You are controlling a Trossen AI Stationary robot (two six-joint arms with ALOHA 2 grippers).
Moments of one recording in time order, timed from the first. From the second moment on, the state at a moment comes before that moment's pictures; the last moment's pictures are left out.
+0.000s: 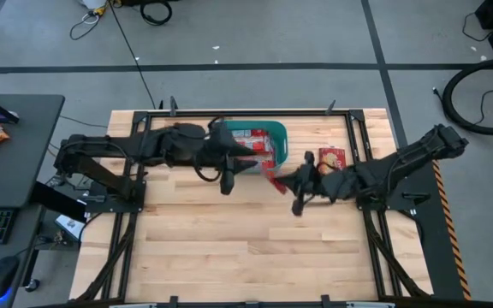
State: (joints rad) left arm -0.09 1.46 1.59 -0.36 -0.18 -0.21; right arm 0.36 1.17 0.89 -0.06 0.64 0.24
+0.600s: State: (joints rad) left arm -0.07 1.46 1.71 -0.36 -0.18 -0.10; right arm -0.01 1.25 0.90 0.20 0.41 0.14
